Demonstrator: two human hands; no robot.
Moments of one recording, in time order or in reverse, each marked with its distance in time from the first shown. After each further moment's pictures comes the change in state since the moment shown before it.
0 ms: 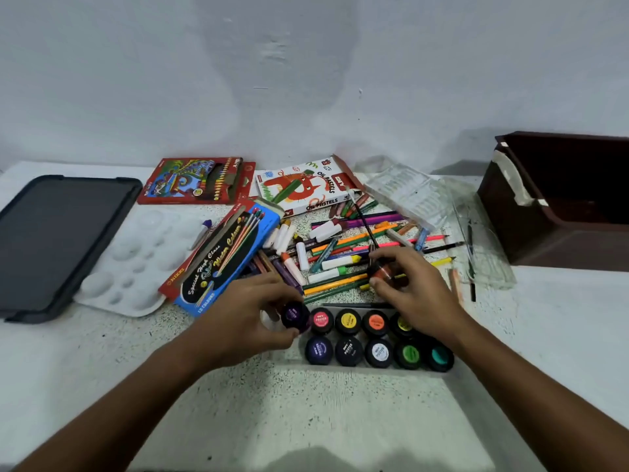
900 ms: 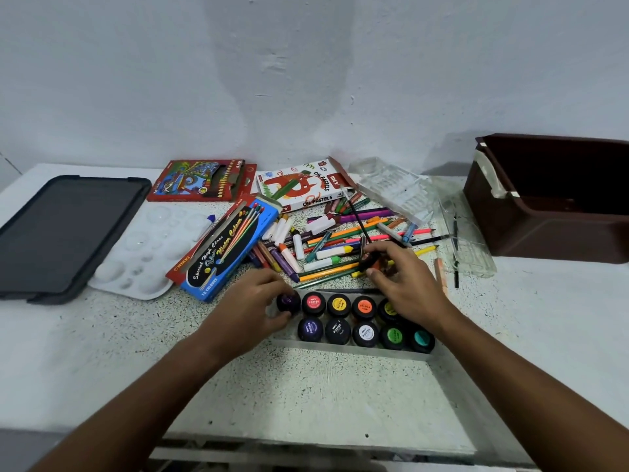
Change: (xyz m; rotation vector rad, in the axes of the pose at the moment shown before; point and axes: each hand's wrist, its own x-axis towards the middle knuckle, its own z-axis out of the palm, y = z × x) left_hand -0.013 -0.002 0.031 0.254 0.153 0.016; right_hand -0.014 0.002 0.001 -0.023 0.021 0.060
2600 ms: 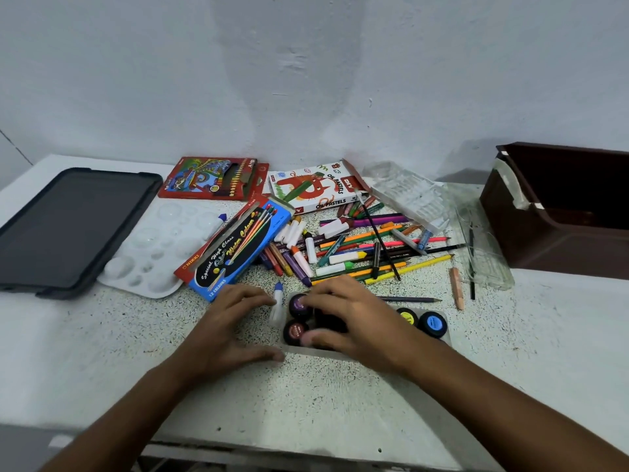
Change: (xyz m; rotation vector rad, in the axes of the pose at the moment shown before) left_hand -0.041 -0.055 0.007 -0.157 0.070 0.038; right_hand -0.018 -0.076 0.039 -0.267 -0.367 -0.414
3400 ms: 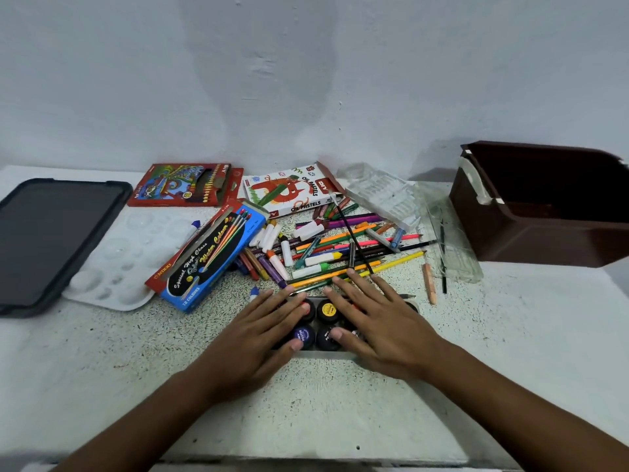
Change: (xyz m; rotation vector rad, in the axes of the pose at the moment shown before) left_hand 0.023 0.038 0.039 0.325 -0.129 0.295; right_hand -0.048 0.050 0.002 -0.412 -0.071 0.105
